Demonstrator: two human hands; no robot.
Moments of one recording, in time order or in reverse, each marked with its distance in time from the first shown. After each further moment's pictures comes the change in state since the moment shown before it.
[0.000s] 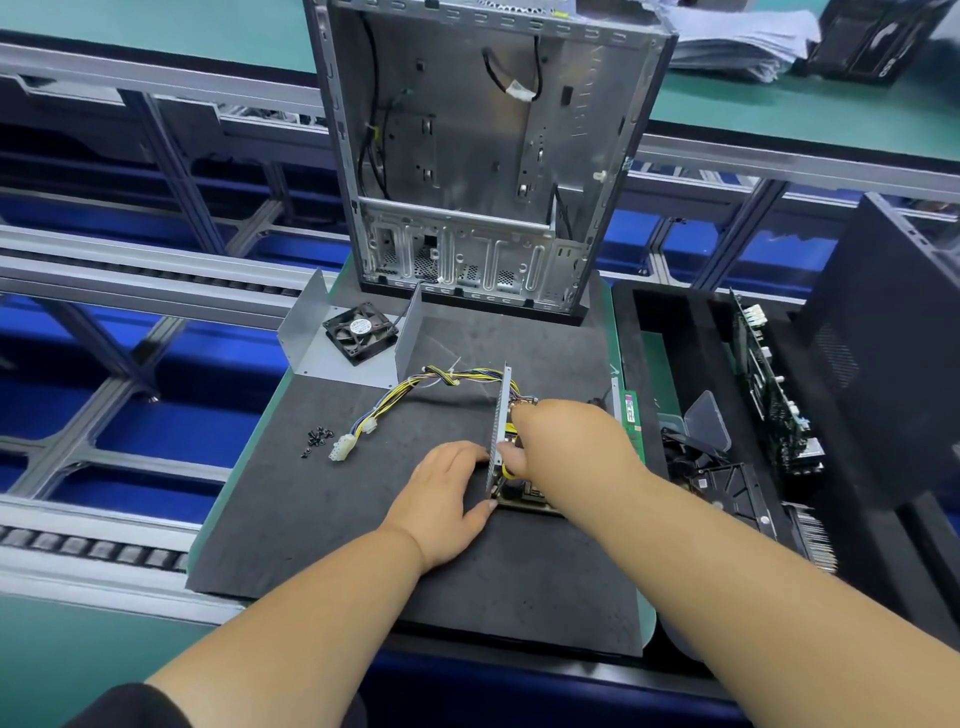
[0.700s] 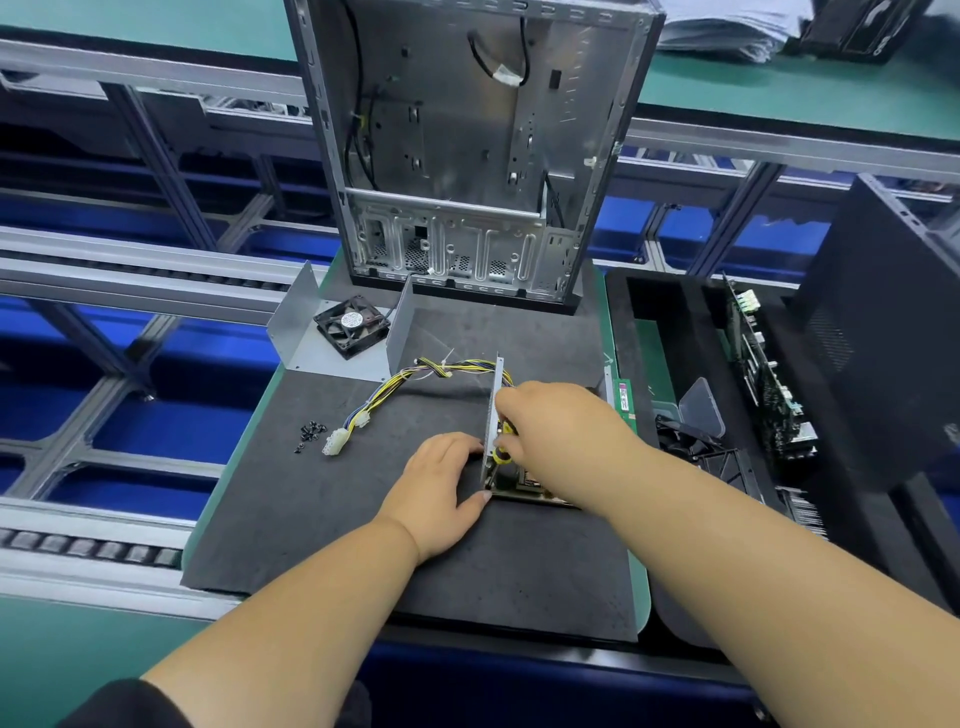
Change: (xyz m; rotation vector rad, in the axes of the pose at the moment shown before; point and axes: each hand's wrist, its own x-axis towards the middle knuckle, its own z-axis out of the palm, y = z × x) left_hand 0.002 0.000 -0.001 0.003 -0.014 -0.016; right_hand -0.003 0.008 -0.009 0.045 0.010 -0.142
